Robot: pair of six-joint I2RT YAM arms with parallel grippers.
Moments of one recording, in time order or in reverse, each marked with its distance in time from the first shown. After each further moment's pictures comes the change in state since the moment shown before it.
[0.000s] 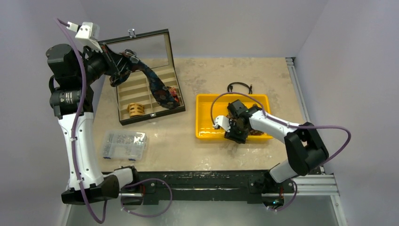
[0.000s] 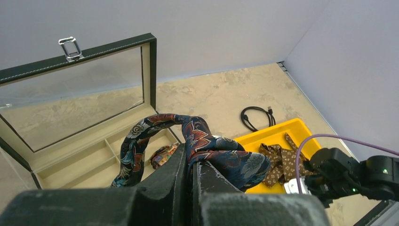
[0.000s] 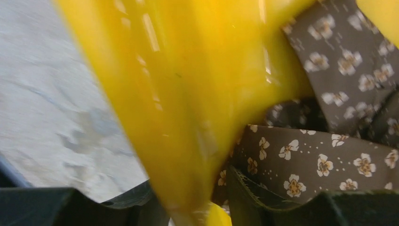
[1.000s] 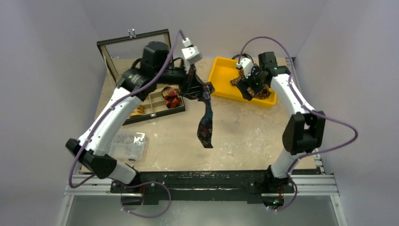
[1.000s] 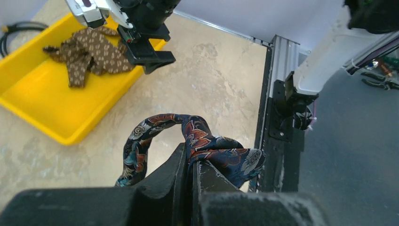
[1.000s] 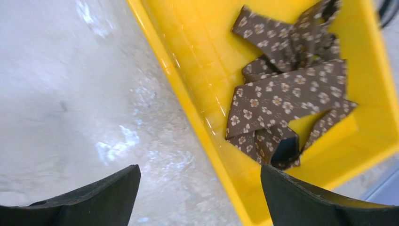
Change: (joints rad) left arm -0.720 0.253 0.019 -0.059 0.126 0.267; right arm -0.459 0.282 0.668 -0.065 -0.101 0.009
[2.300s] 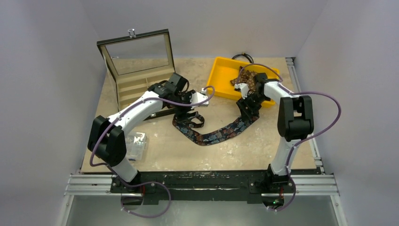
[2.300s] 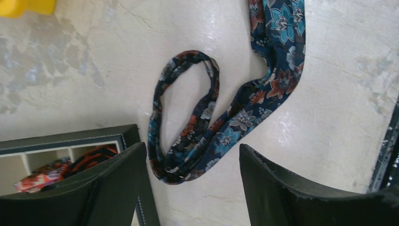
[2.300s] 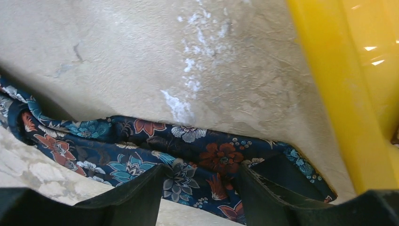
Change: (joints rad) left arm -0.051 0.195 -0.404 -0.068 -0.362 0.705; right arm -0.049 0.145 -0.203 -0.053 -0.189 0.031
